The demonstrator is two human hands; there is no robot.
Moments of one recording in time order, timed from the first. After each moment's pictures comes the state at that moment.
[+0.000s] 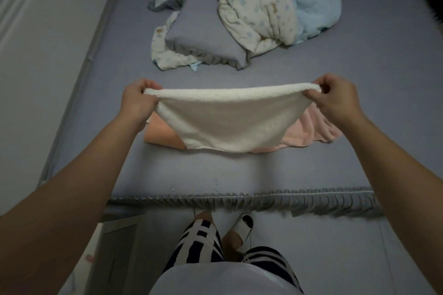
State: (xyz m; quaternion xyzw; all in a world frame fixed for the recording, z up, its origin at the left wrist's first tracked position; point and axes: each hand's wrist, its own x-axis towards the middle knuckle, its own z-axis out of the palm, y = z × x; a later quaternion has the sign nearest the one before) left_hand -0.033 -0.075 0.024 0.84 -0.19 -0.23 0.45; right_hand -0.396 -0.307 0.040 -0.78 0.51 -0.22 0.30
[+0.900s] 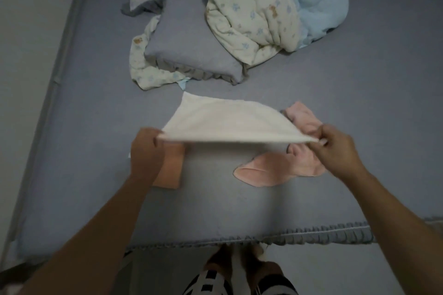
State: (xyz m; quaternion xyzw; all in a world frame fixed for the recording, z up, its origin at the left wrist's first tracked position) left_hand 0.004 -0.156 -0.088 0.90 -0.32 -0.12 0.26; right_hand -0.362 -0.366 -0.058 -0.76 0.54 -0.13 0.33
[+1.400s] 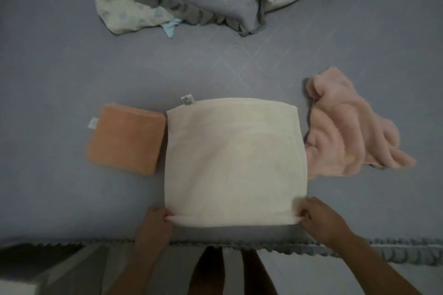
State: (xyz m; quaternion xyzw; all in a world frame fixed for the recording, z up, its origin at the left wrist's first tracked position) left_hand -0.120 -0.020 -0.317 0.88 -0.17 -0.44 0.00; right_hand -0.434 -0.279 -0.296 -0.74 0.45 0.36 0.35
